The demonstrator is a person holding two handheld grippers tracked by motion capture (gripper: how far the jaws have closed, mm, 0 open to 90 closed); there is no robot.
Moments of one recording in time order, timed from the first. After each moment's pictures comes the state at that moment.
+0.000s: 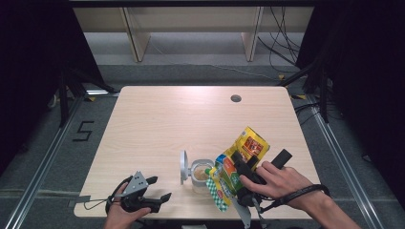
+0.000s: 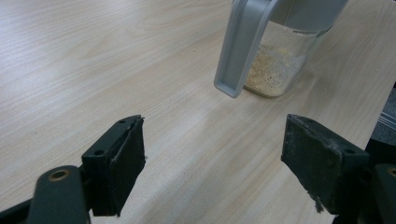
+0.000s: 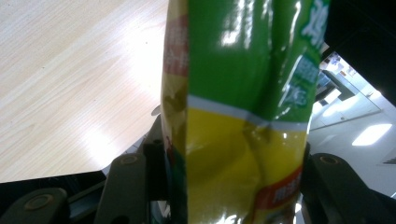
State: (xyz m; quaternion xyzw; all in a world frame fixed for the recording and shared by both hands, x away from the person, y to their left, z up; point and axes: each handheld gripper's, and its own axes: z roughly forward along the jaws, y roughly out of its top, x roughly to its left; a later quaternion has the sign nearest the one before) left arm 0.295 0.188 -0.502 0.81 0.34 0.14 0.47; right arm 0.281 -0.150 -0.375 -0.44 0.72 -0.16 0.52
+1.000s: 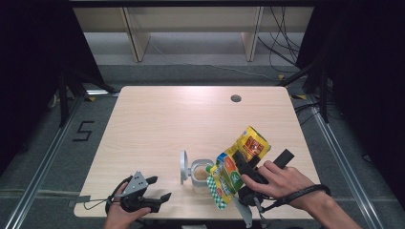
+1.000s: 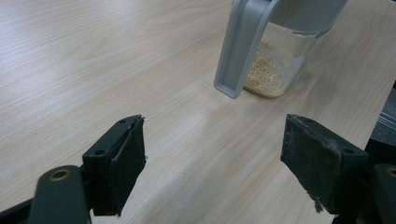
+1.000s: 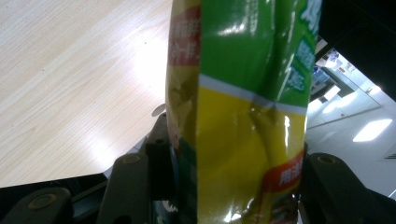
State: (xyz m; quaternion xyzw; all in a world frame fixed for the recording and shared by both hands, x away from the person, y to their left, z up) left arm 0.294 0.187 -0.502 0.80 0.35 0.14 0.47; right arm 0.281 -0.155 -0.377 -0.42 0.73 -0.14 0.52
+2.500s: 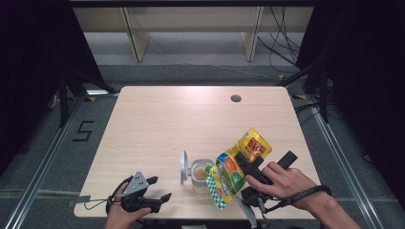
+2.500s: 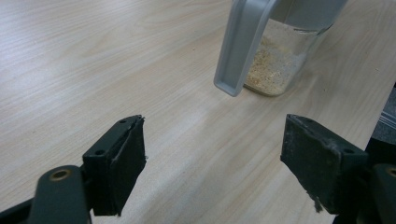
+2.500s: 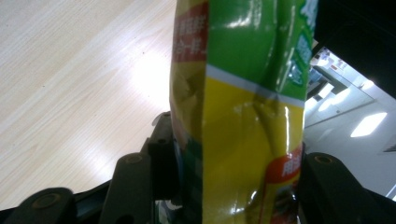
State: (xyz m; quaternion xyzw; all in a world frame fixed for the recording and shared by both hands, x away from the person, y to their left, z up) left arm 0.295 0.187 -0.503 0.81 0.34 0.13 0.46; right arm 0.283 -0.165 -0.381 -0.42 0.72 -0.11 0.53
